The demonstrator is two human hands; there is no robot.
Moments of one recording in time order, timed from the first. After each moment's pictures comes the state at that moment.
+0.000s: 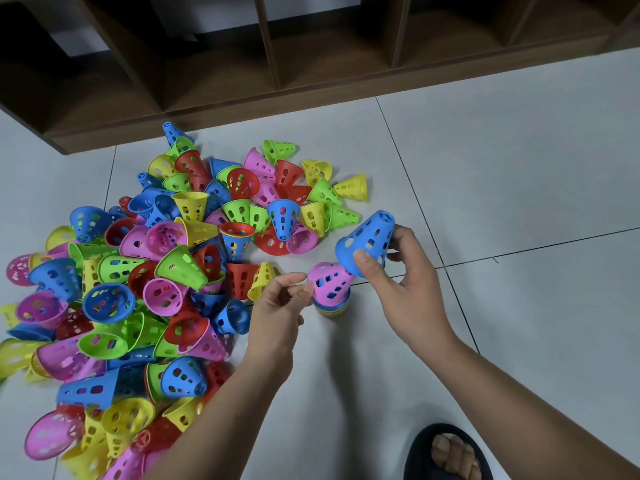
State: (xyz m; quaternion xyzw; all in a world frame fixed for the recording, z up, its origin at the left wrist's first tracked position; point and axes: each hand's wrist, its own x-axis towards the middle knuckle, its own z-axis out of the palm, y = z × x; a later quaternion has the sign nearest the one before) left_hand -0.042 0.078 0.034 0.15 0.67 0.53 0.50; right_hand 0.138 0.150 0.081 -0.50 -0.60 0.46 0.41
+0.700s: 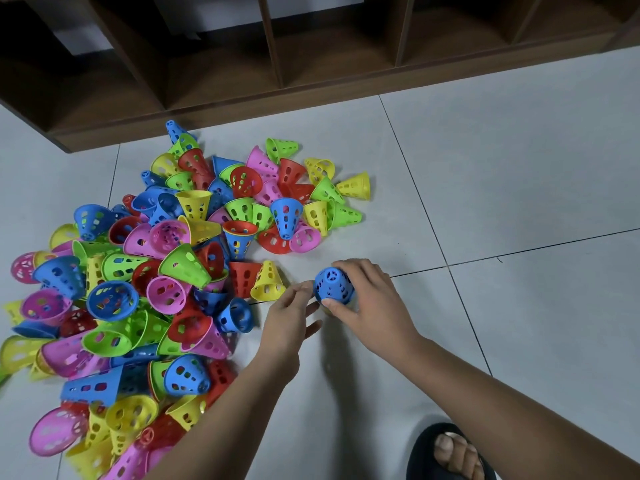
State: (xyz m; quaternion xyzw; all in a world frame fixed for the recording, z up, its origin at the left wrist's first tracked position) left_hand -0.039 0.080 0.021 0.09 0.68 0.47 0.56; right_hand 0.119 0.141 0.014 -0.47 -0.80 0.31 0.18
